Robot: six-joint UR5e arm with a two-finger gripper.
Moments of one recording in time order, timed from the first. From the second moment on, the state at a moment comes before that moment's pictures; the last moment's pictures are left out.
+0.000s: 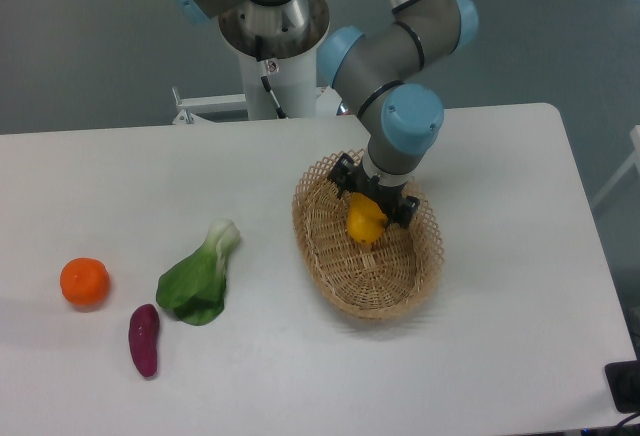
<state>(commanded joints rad) 2.57 -1.88 -1.95 -0.99 1.51 1.16</state>
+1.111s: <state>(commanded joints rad) 2.58 -1.88 -1.88 -0.93 1.52 1.17</state>
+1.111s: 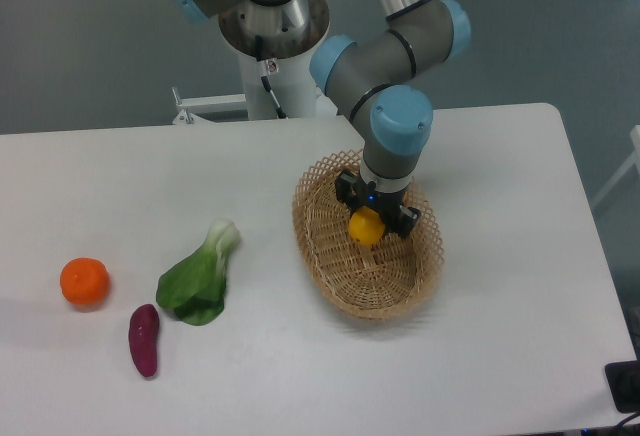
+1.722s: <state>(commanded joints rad) 2.60 -1.88 -1.79 -0.93 1.52 1.18</state>
